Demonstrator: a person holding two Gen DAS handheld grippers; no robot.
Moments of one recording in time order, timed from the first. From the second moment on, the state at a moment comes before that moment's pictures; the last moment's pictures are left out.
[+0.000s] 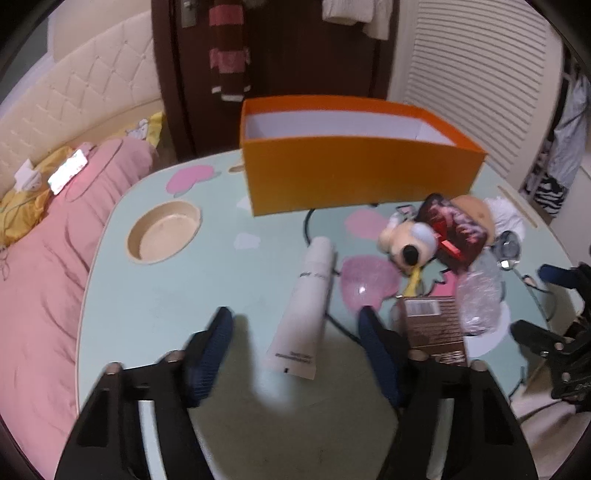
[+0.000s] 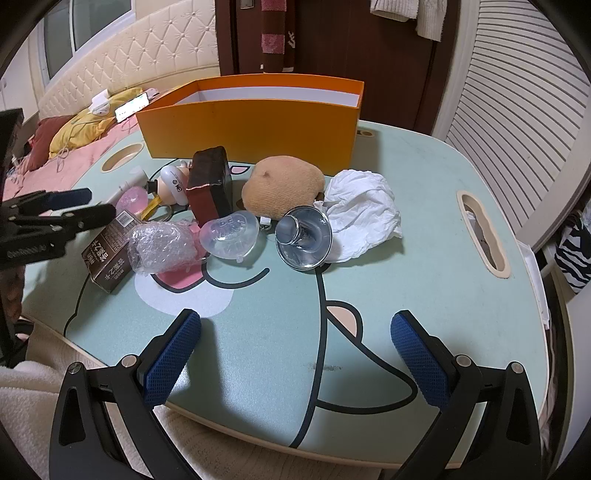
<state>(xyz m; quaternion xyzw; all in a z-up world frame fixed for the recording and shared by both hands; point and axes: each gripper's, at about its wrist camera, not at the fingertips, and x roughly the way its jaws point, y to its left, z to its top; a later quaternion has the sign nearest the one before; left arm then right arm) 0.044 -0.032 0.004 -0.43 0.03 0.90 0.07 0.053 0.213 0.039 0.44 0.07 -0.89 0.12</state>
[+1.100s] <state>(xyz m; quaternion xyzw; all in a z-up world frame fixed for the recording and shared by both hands) 0.061 -0.041 0.025 -0.34 -0.01 0.93 0.09 -0.001 0.261 0.081 0.36 -0.03 -0.93 0.09</state>
